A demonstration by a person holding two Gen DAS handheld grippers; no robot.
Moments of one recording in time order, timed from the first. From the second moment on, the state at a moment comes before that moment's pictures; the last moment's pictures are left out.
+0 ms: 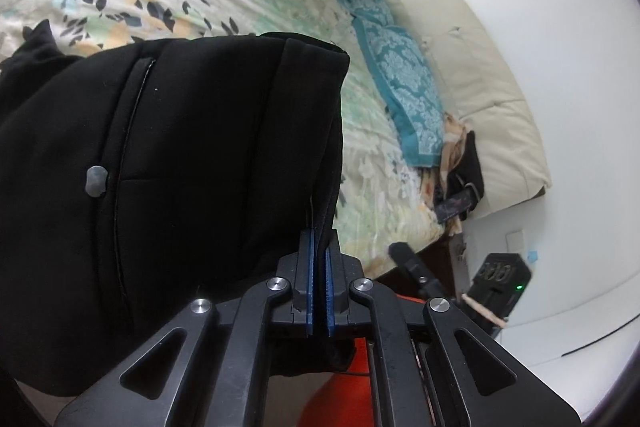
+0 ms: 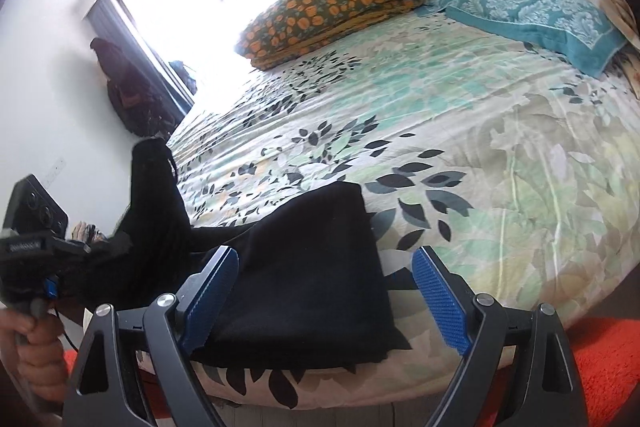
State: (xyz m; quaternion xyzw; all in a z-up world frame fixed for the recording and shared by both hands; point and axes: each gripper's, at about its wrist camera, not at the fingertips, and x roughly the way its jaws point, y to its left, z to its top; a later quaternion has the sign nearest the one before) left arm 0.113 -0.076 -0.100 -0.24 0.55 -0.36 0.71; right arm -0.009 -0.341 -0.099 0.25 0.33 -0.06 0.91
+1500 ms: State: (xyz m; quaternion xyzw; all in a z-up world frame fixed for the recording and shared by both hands) left arm 0.065 0.040 -0.104 -0.09 0.48 -0.23 0.84; right arm 0.051 -0.352 -0.136 0.28 0.48 0.04 0.83
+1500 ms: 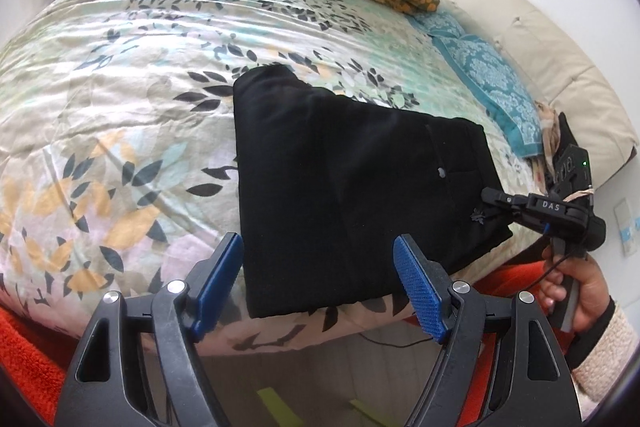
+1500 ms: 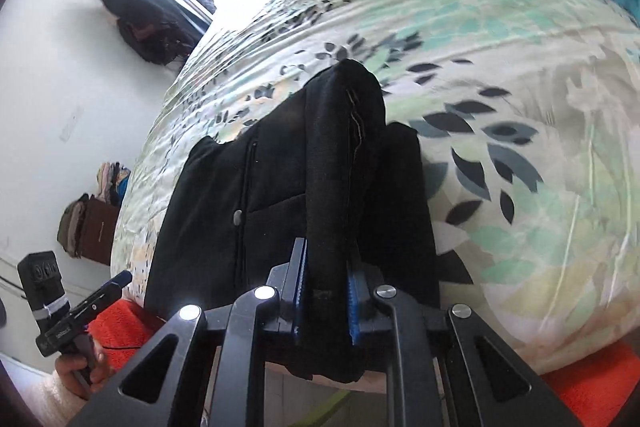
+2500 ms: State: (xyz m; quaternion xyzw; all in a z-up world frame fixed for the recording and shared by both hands) left arm 0.040 -0.068 -0.144 0.19 0.48 -0.24 0.82; right arm 0.026 -0.325 -0.142 0.27 0.44 0.04 0.86
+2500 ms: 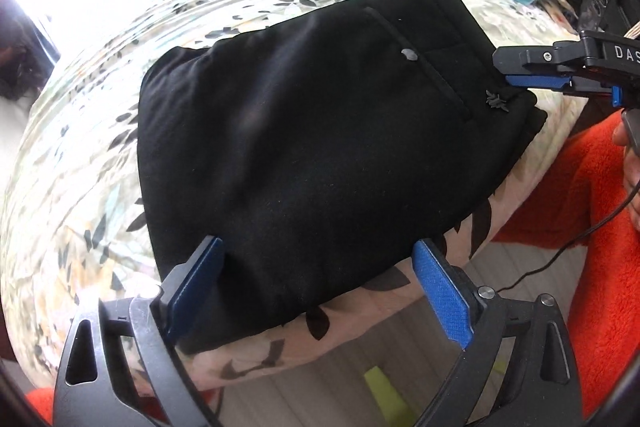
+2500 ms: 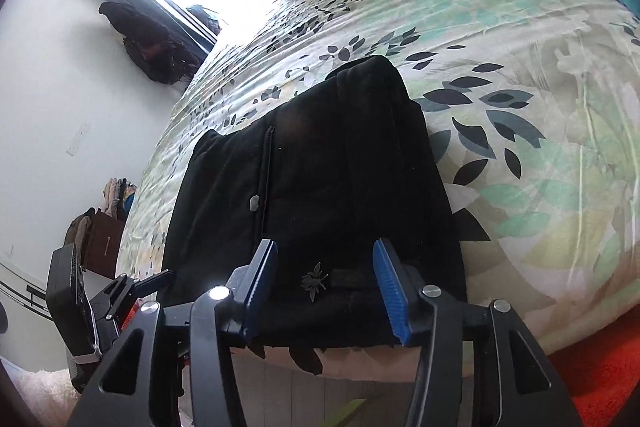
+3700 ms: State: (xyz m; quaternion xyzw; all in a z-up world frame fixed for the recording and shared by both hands) left arm 0.148 0.038 -0.149 -0.06 0.58 -0.19 0.79; right arm 0.059 -0.400 -0.111 0.24 0.48 0.02 0.84
